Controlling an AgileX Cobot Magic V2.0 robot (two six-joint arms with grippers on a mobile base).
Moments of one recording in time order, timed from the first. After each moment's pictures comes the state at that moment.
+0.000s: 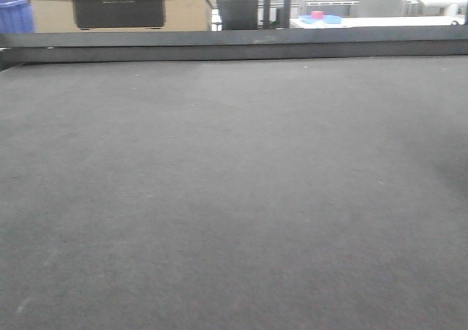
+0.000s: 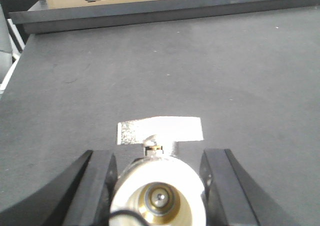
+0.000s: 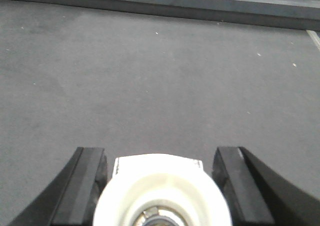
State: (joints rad) left arm 0.02 0.84 -1.07 -0.07 0.69 0.15; right arm 0.09 0.74 -0.90 0.16 0.61 -0.15
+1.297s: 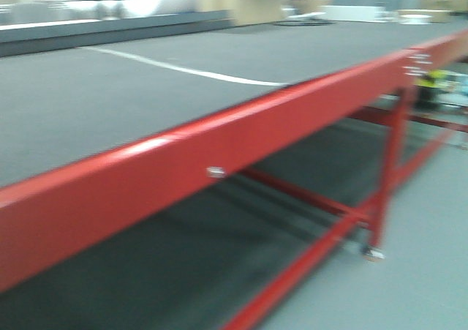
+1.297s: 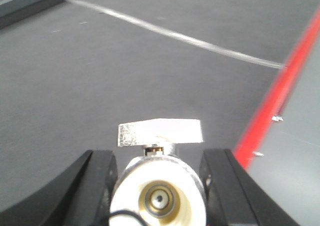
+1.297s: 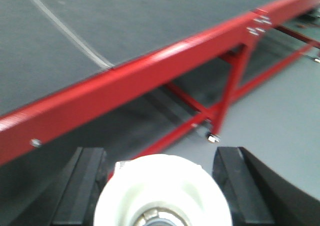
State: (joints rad) left arm 0.02 0.84 -1.07 -0.07 0.69 0.15; right arm 0.09 0.74 -0.90 0.16 0.61 -0.15
